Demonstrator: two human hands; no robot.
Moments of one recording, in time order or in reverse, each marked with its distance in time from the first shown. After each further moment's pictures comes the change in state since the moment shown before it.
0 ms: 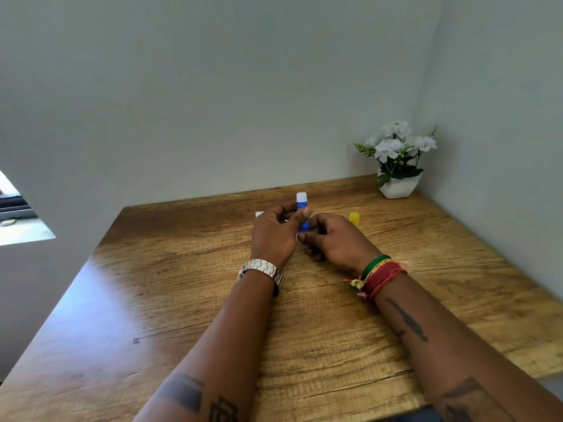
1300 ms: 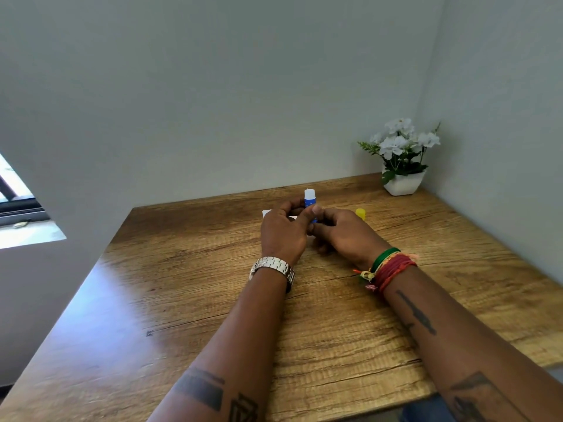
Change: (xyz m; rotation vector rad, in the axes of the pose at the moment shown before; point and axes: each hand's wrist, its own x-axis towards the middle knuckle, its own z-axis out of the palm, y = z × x) left_hand -0.005 0.000 0.001 0.092 0.041 0.068; right_hand -0.004 -0.002 0.002 0.077 0.012 -0.032
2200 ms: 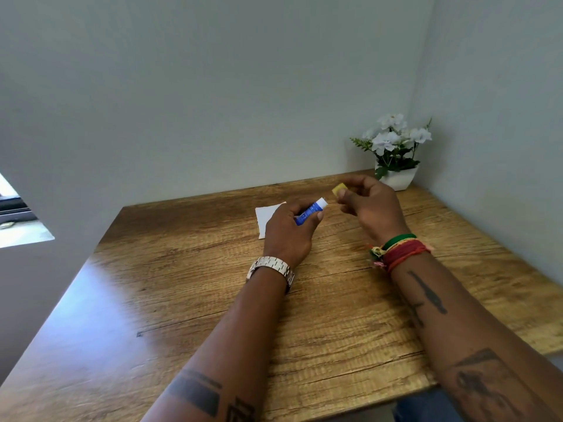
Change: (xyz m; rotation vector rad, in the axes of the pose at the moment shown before) left_hand -0.009 0.000 0.009 0.214 -0.118 0.109; right_hand 0.010 0.005 -0.046 0.208 0.438 -0.056
